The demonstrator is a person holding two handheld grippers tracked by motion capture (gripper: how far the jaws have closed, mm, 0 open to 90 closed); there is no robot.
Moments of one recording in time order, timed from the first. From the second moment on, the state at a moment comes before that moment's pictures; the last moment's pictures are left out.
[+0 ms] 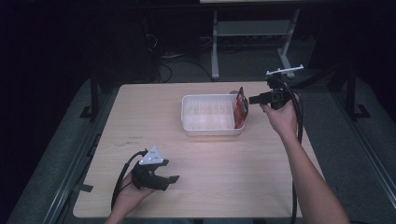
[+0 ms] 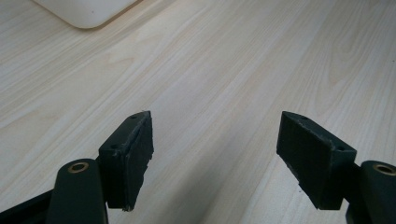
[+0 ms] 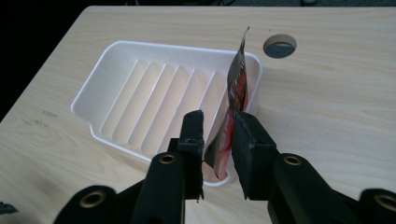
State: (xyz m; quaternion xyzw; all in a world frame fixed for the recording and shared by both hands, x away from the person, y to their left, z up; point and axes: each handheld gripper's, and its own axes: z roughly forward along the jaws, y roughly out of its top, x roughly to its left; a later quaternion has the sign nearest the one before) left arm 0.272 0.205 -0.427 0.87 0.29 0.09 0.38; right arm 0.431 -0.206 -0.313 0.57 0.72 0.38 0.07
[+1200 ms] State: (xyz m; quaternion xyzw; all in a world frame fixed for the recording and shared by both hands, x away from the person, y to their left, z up) left arm 0.275 0.212 -0.427 0.87 0.30 0.09 0.38; right arm 0.393 -0.228 -0.333 0.54 0.74 0.40 0.04
